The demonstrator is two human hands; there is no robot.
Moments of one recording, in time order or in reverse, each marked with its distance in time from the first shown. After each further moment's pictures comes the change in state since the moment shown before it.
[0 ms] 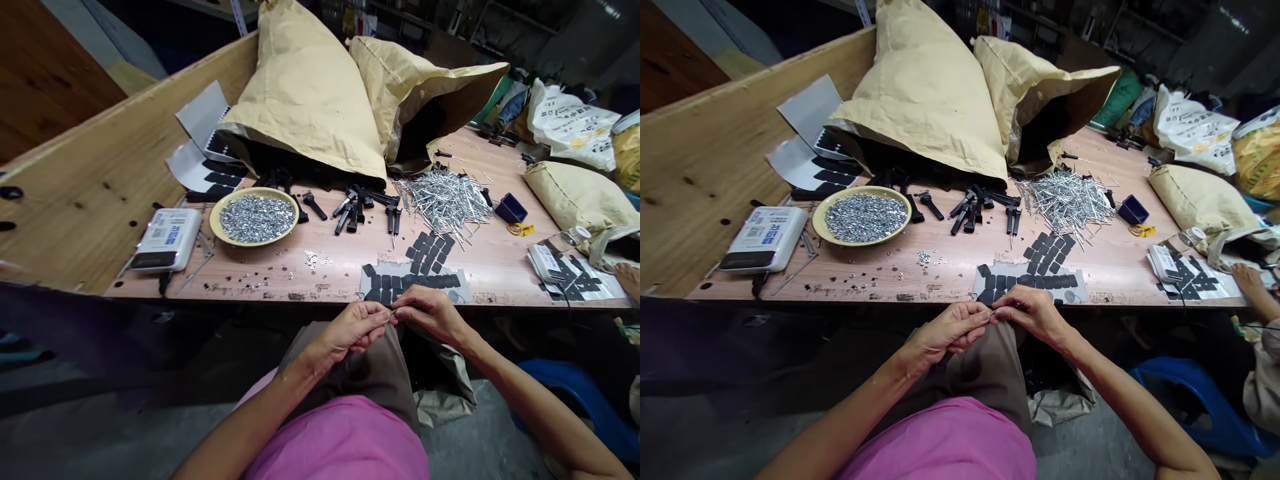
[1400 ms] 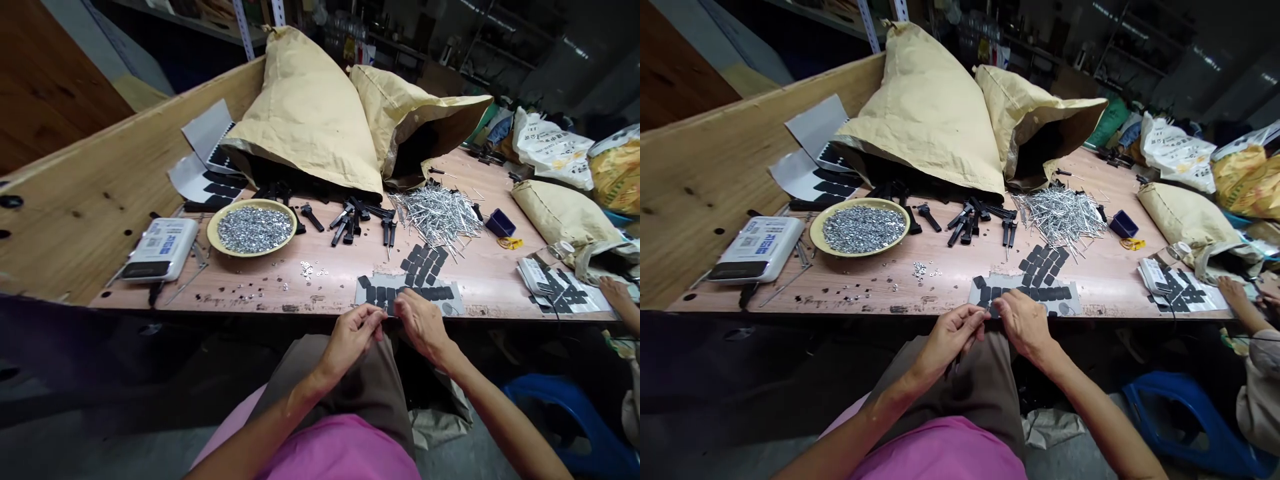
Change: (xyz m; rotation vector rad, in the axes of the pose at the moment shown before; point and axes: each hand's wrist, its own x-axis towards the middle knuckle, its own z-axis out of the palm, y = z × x) left_hand 0.007 -0.009 0.014 0.166 0.402 0.369; right_hand 0.001 -0.004 0.019 -0.370 0.100 0.320
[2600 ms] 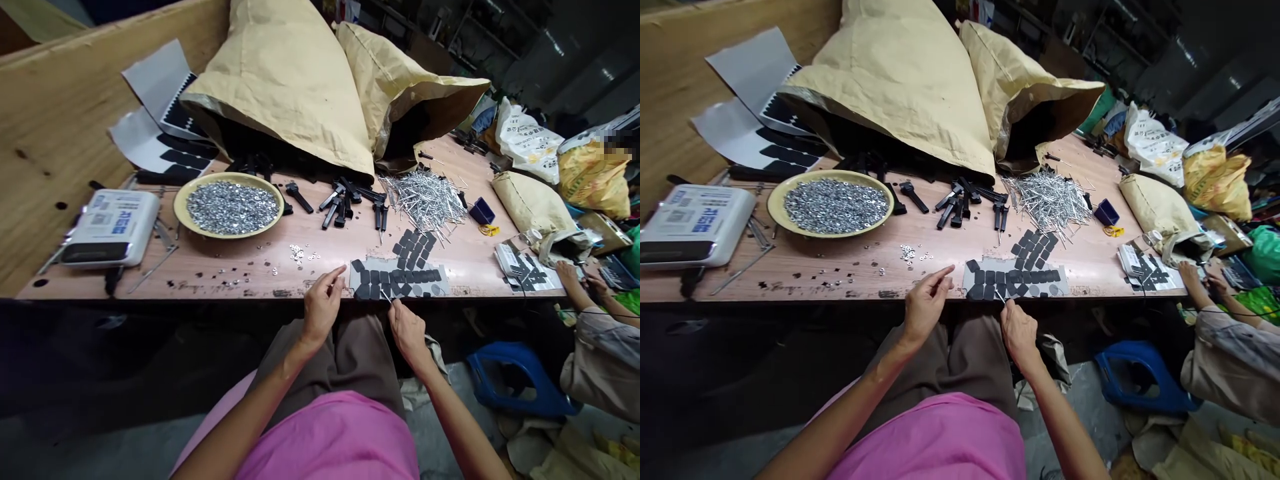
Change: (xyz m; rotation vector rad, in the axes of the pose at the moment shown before) left_hand 0.025 -0.035 -0.045 0.377 0.413 0.287; right_hand -0.038 0.003 0.061 -0.498 -0.251 0.560
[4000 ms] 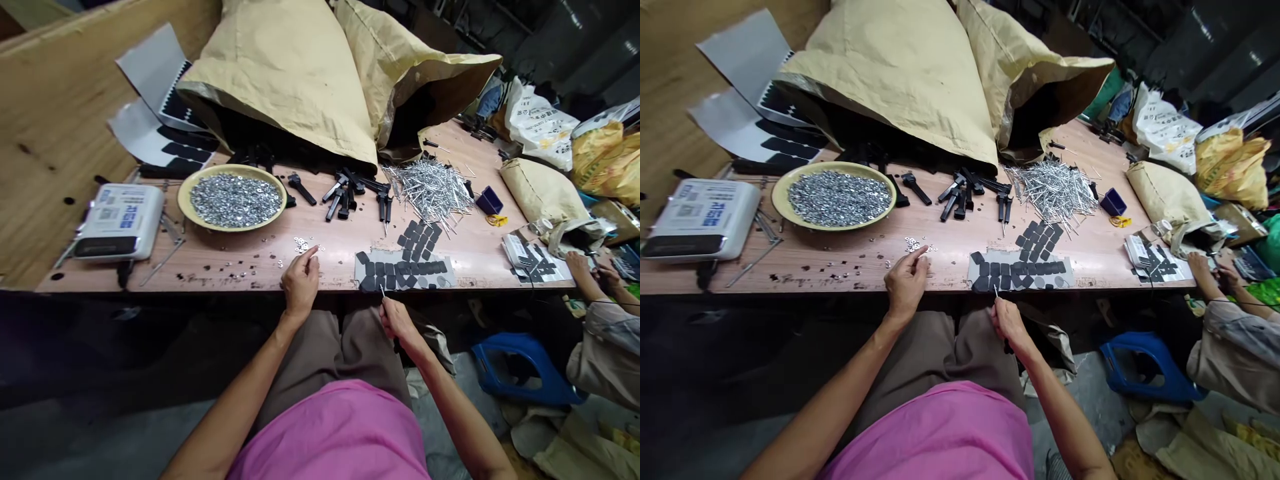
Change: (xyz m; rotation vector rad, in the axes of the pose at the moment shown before) left_hand 0.035 -0.049 -0.024 0.353 0.246 0.181; right_hand 0.004 -0.019 0.013 1.242 -0.408 0.276
